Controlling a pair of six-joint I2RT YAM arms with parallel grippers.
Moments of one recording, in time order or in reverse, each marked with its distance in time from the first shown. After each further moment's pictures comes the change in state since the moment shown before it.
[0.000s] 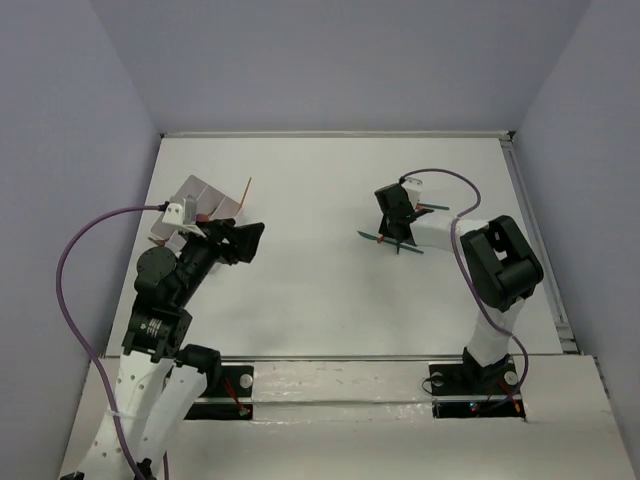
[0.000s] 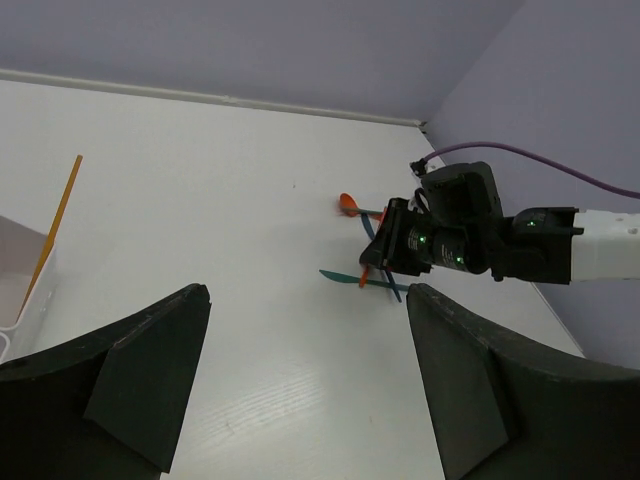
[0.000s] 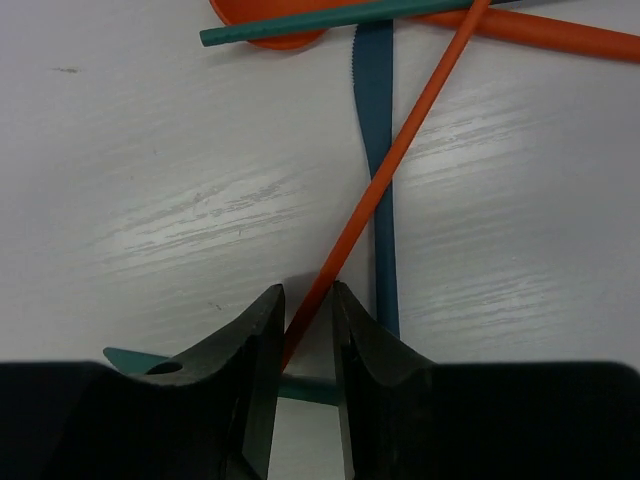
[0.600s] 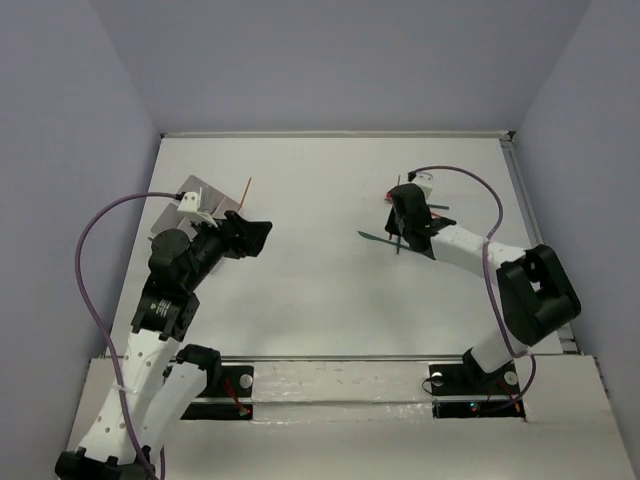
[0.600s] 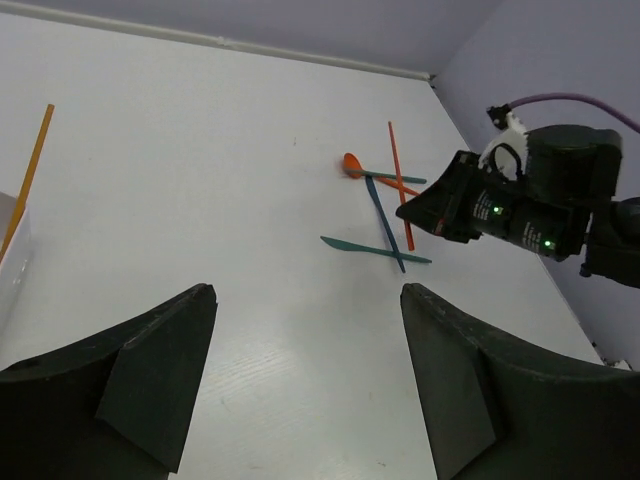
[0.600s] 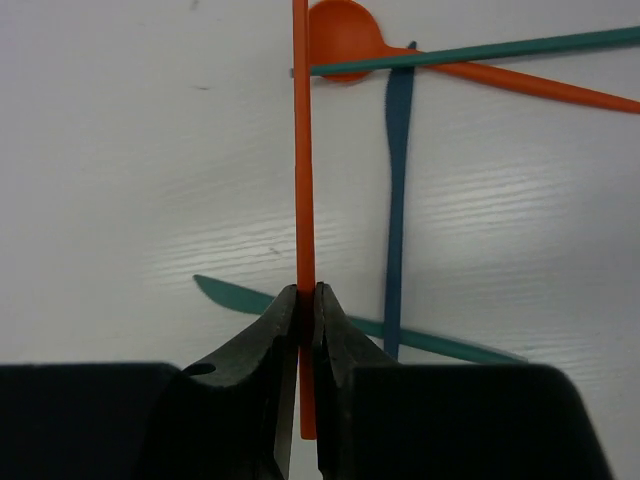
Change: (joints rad) left arm 0.000 0.108 0.000 0.006 0.032 -0.003; right arm 0.006 -0.223 -0.122 0.051 -0.038 -0.043
